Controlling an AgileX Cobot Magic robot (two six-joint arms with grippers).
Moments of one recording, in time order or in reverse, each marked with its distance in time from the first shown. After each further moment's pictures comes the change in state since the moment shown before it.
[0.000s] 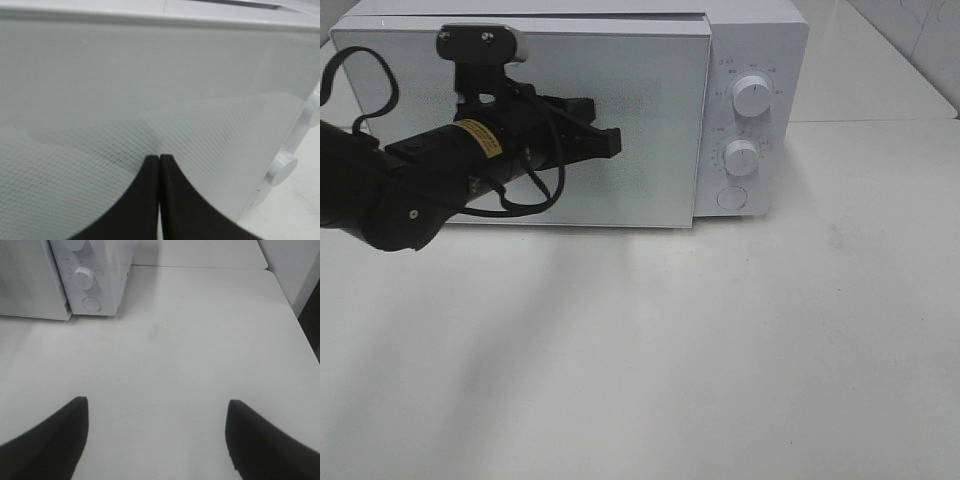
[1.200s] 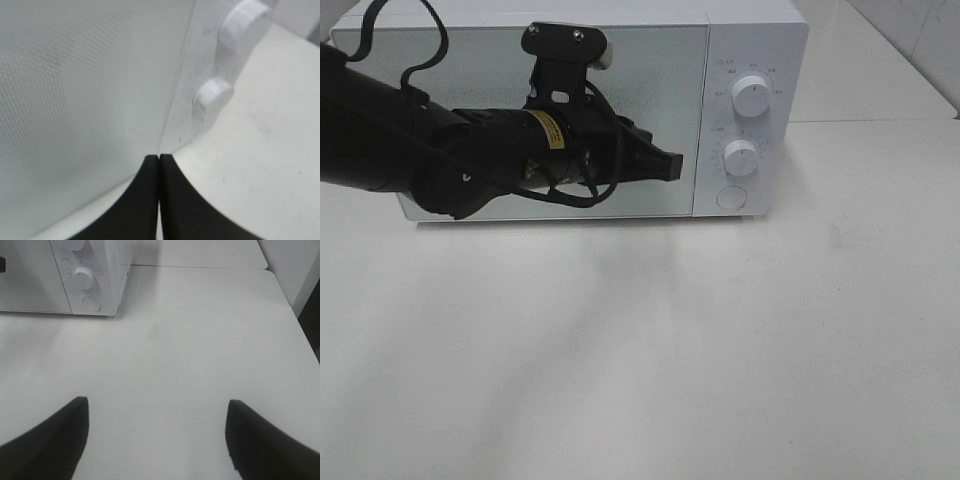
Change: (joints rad) left arm -0.116 -0.036 -0.129 0.029 0.445 0.001; right arm 0.000 0.000 0.000 0.000 0.000 0.000
